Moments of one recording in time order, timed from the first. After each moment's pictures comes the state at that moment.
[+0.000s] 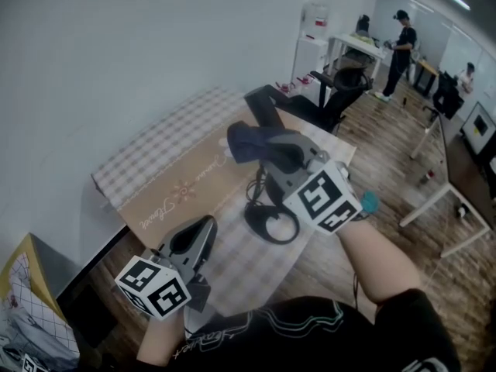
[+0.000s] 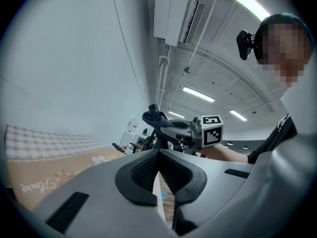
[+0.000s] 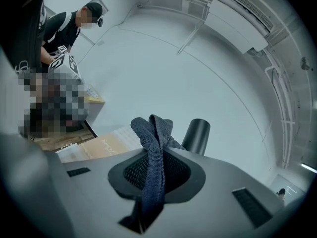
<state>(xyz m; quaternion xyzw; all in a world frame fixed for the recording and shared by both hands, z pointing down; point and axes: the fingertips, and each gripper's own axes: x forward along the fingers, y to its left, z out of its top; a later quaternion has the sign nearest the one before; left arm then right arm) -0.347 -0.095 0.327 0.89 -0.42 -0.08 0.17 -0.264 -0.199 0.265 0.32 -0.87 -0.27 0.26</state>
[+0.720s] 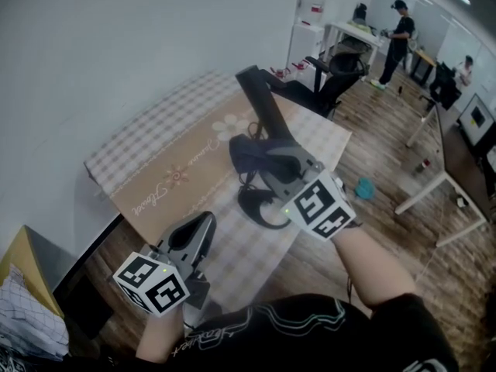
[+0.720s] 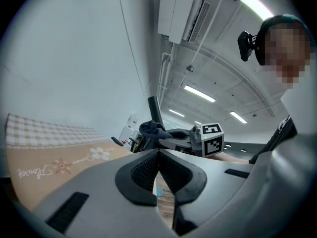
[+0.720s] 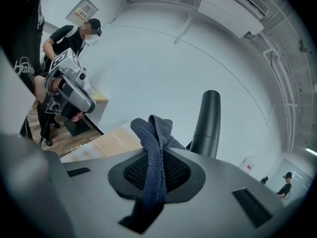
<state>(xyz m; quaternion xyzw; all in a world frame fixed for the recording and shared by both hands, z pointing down) -0.332 -0.078 0.350 0.89 -0.41 -0.07 0.20 -0.244 -0.175 0.329 0.32 -0.88 -0.21 0.28</state>
